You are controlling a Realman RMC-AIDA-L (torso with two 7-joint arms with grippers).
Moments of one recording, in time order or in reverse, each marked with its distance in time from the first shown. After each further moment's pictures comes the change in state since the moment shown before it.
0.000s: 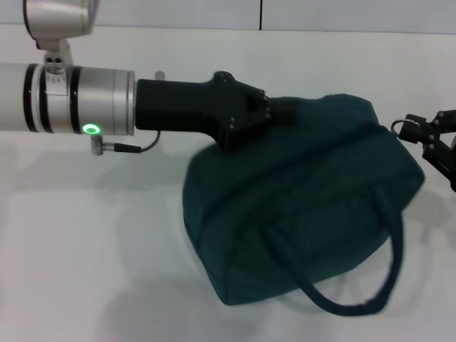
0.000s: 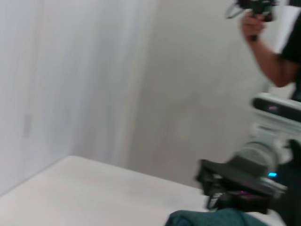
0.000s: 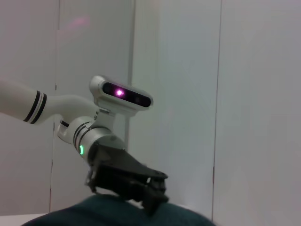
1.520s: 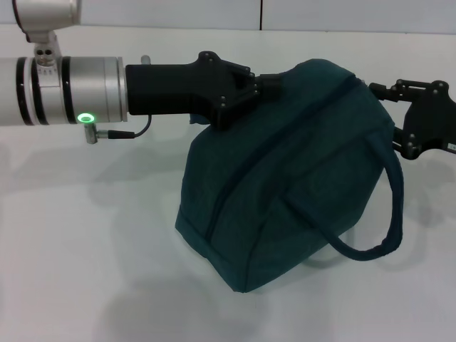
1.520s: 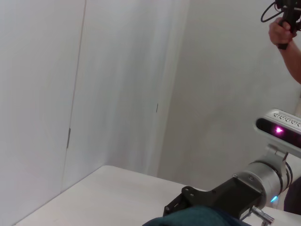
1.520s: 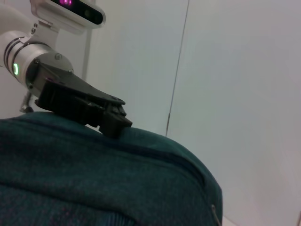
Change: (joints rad) left arm 0.010 -0.004 -0.058 0.005 0.005 -0.058 0.035; right arm 0.076 0.039 -0.126 0.007 0.013 0.363 -0.075
